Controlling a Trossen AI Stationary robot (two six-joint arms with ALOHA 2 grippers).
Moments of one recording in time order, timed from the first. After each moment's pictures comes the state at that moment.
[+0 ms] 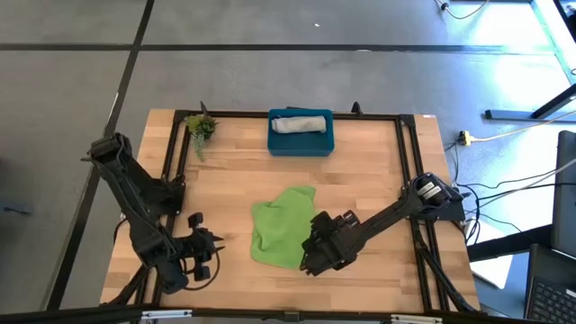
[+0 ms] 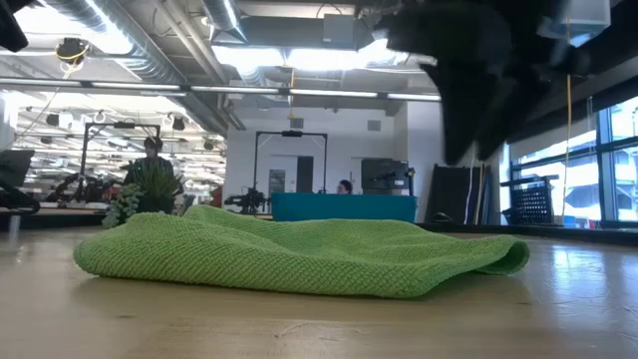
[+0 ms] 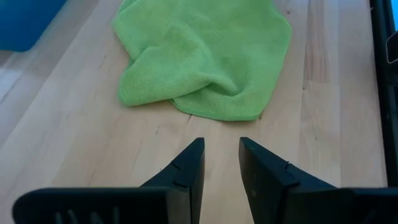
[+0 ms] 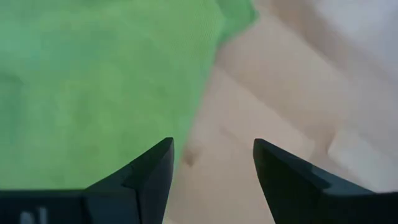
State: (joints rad) left arm -1.02 1.40 0.98 -0.87 -0.78 -1.18; right arm 0.53 2.05 1.62 -1.27 0.48 1.49
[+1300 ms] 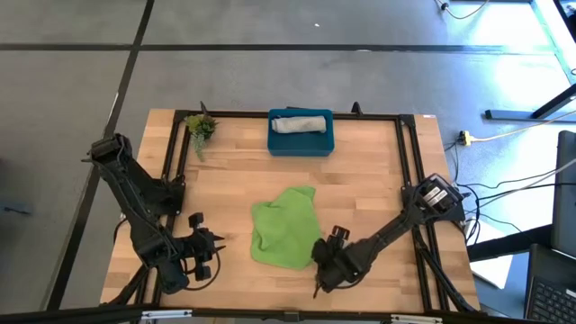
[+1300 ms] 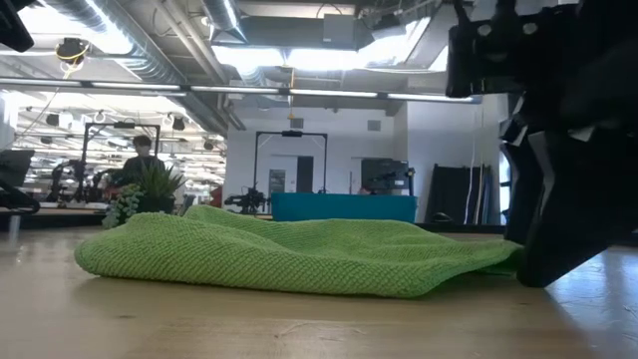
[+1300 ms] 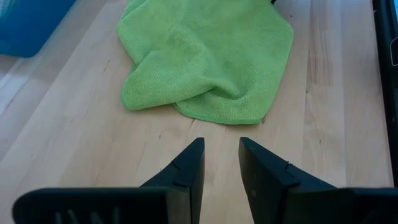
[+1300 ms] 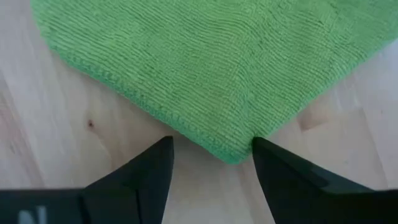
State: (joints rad) left arm -1.02 1.41 0.98 -0.87 -0.80 -1.17; right arm 0.63 2.04 1.32 -0.72 0.41 0.93
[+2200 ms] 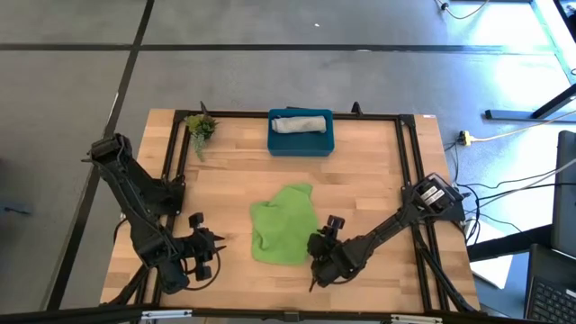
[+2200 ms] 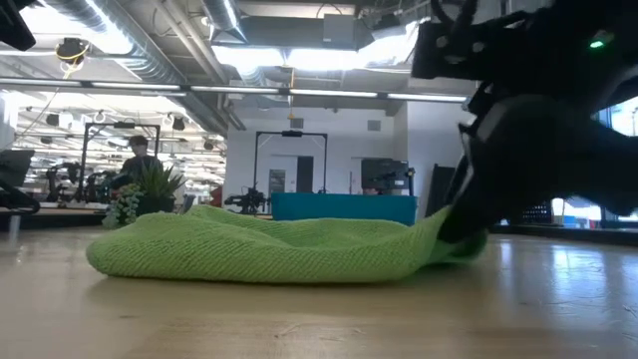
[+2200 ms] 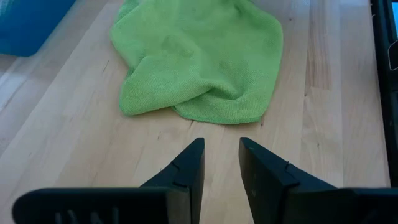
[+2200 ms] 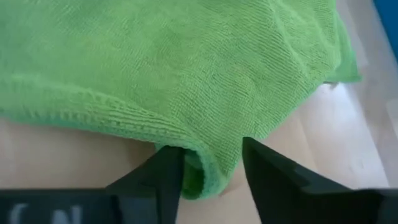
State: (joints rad) left arm -1.02 1.41 0.98 -0.86 -0.80 -1.18; right arm 0.60 2.05 1.33 -0.75 0.66 0.81
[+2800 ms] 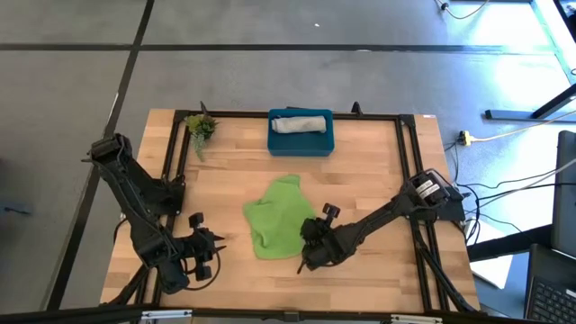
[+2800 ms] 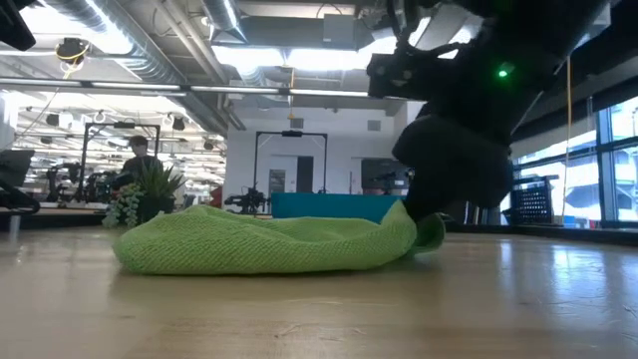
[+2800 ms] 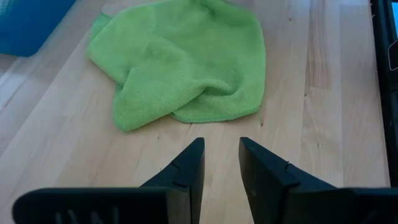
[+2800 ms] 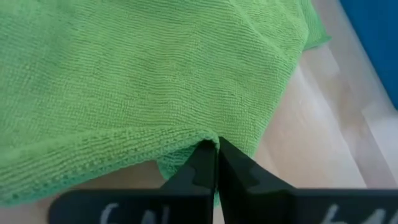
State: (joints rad) left arm -1.02 1.41 0.98 -0.86 -0.80 -1.18; right arm 0.49 2.05 1.33 -0.72 0.69 0.80
